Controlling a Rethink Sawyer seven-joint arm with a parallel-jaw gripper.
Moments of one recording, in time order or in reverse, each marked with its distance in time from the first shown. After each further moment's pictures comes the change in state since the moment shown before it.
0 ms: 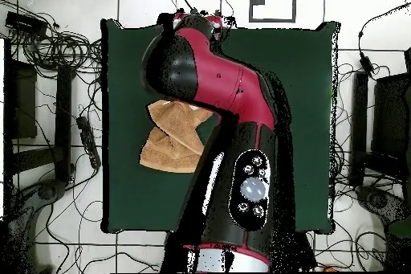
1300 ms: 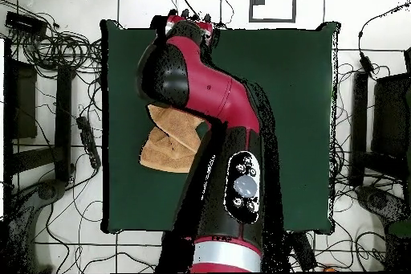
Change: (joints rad) arm 0.003 0.000 0.058 0.089 0.076 -0.148 0.075
